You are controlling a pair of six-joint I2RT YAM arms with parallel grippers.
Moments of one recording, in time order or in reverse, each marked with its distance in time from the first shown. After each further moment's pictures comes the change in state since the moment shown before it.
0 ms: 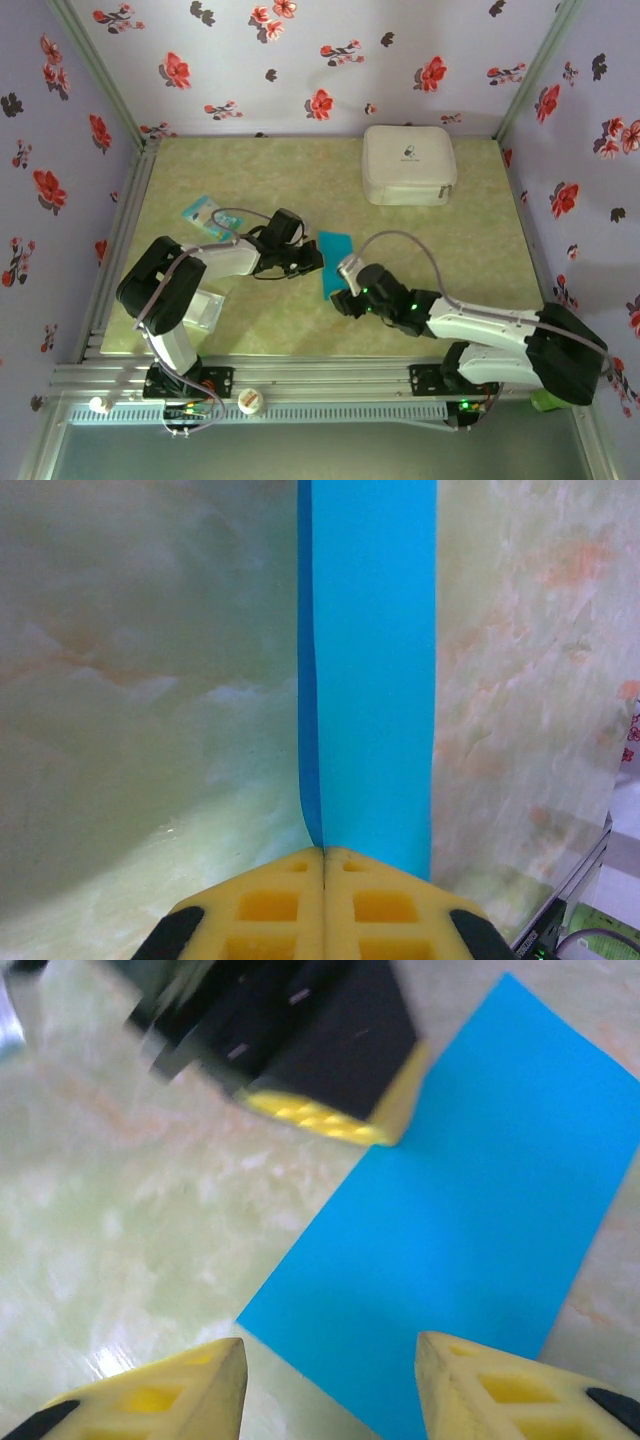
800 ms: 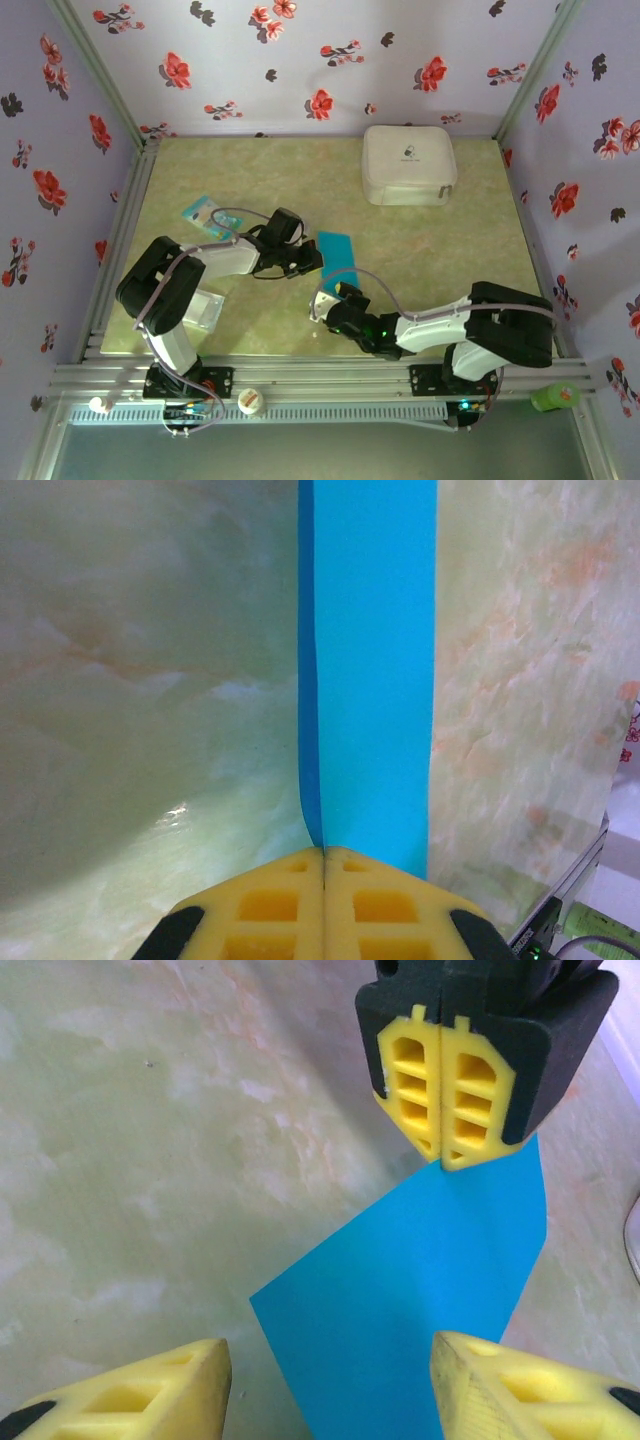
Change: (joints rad) left arm 0.006 -0.002 0.007 -0.018 0.006 -0.006; right arm 0.260 0.301 -0.036 0.293 0.473 -0.422
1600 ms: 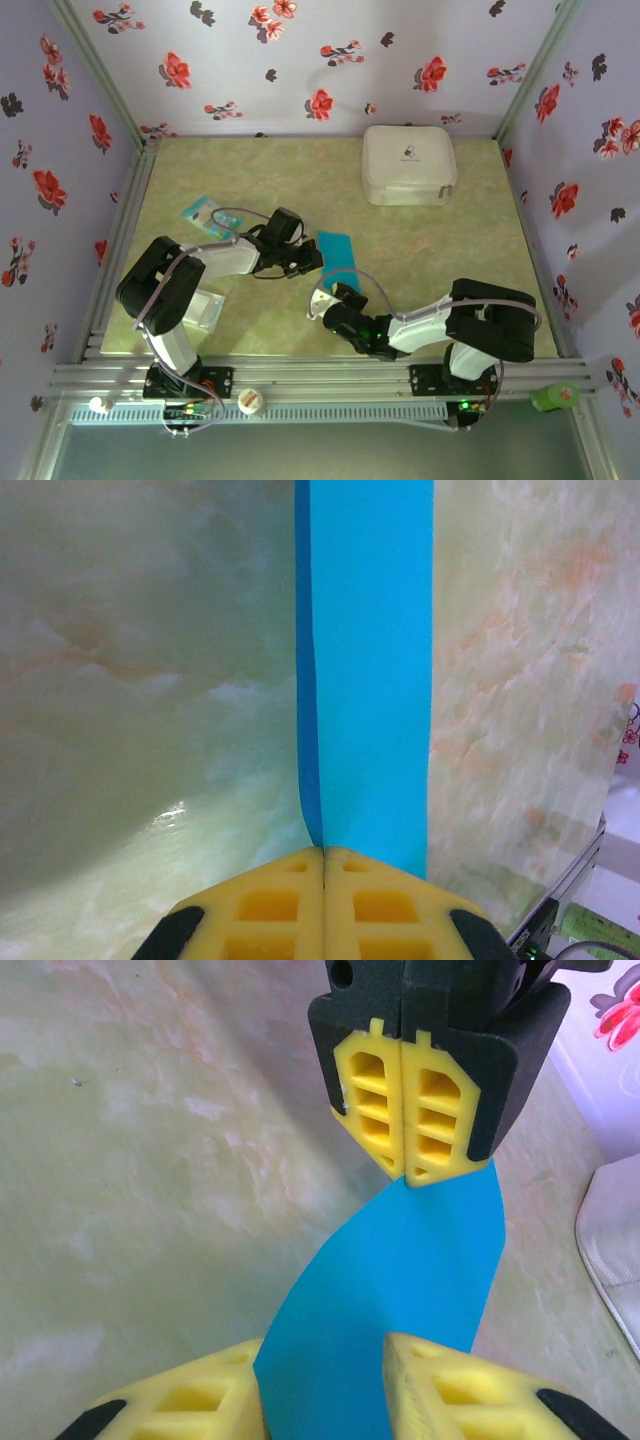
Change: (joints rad) left arm 0.000 0.000 0.002 0.000 0.000 -0.003; right arm 0.003 0.087 -0.001 0.139 0.101 -0.022
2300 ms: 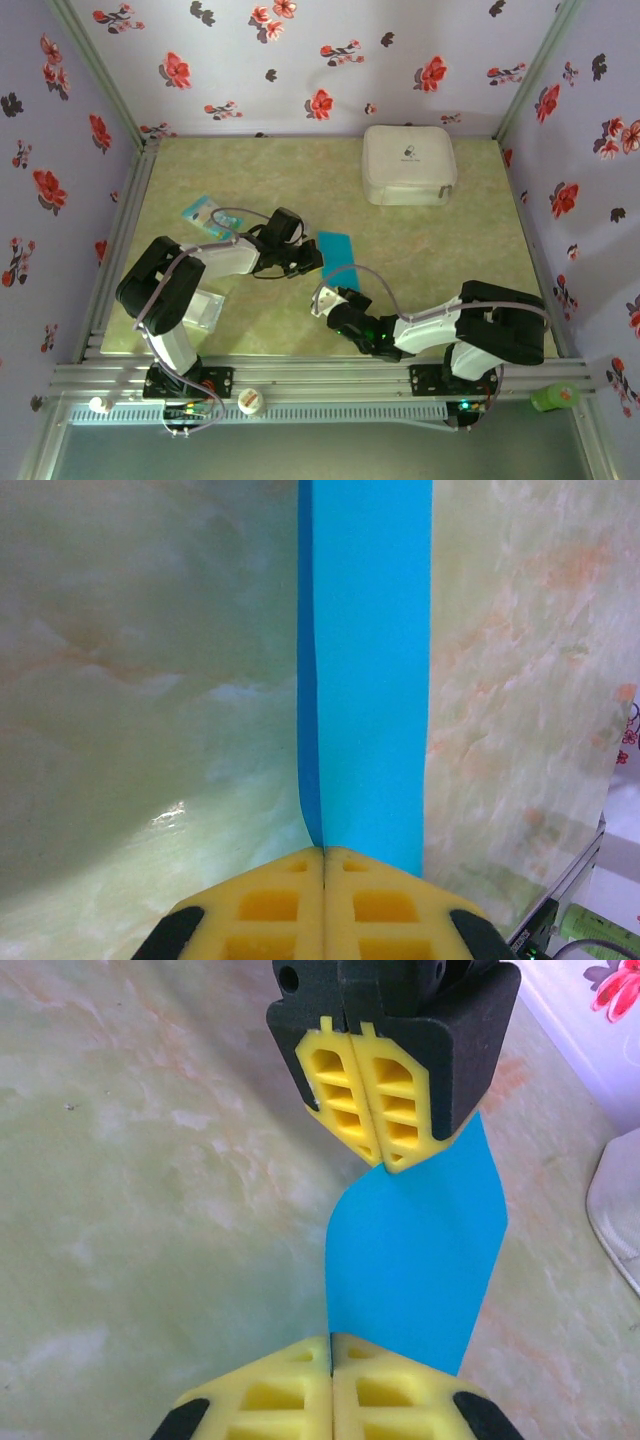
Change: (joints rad) left arm 0.000 0.000 0.000 0.001 0.000 -0.001; right arm 0.000 -0.051 -0.025 -0.013 -0.013 0.098
